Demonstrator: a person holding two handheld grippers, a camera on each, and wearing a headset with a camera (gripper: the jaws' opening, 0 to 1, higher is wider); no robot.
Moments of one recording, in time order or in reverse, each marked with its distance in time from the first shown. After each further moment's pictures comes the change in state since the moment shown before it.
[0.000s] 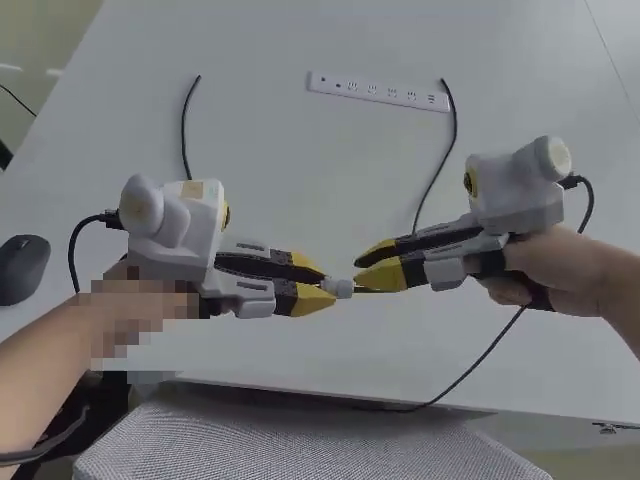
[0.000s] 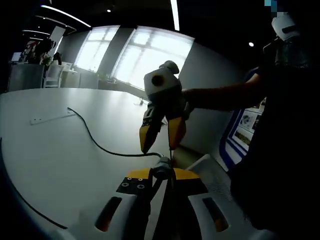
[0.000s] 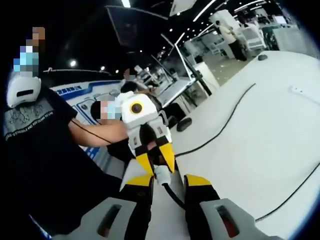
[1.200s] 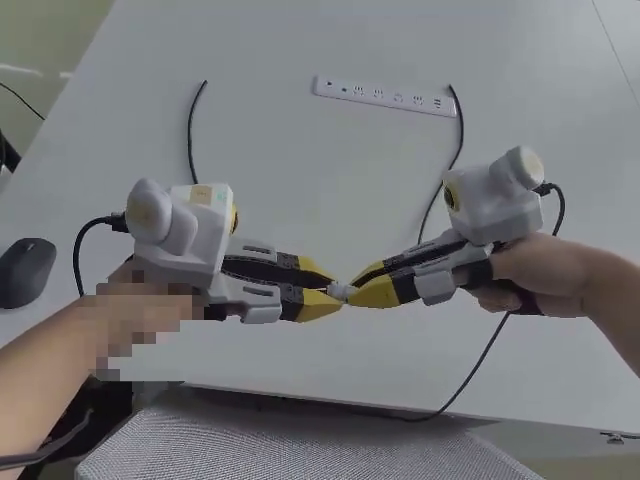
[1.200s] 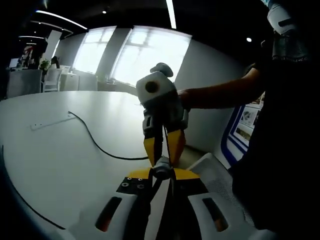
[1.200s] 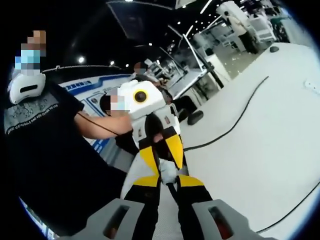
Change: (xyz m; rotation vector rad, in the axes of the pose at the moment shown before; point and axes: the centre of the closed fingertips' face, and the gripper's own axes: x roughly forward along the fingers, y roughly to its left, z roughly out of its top) left arm 0.000 0.004 0.003 0.025 0.010 0.009; right arm 0.013 0.009 -0.008 -0.122 0.052 0.044
